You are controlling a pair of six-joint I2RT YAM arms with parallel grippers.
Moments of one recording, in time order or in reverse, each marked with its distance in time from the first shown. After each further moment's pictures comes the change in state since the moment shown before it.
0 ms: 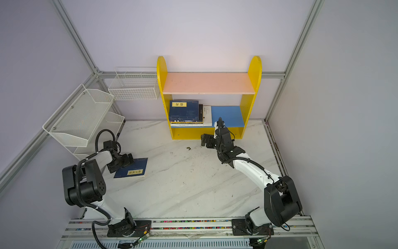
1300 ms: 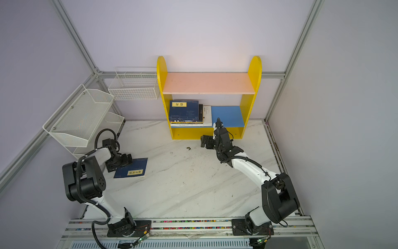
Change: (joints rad) left arm 0.021 0.064 0.090 -0.094 -0.056 0.091; right arm 0.000 0.030 0.002 -0.007 0.004 -0.040
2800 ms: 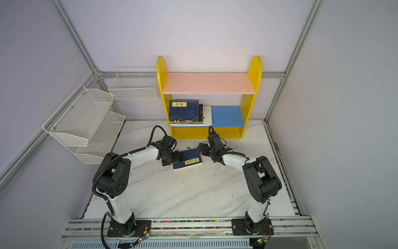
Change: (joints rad) left arm -0.823 0.074 0.114 0.077 0.188 -0.474; right arm 0.008 0.277 0.006 0.027 -0.121 0.139
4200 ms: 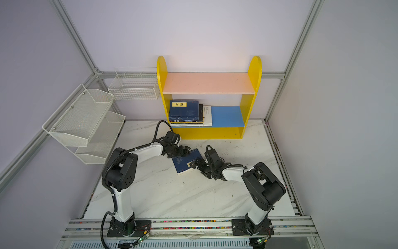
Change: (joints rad) left arm -0.011 0.107 0.096 0.132 0.030 0.108; right arm 0.119 -0.096 -0.295 0.191 -0.240 0.482
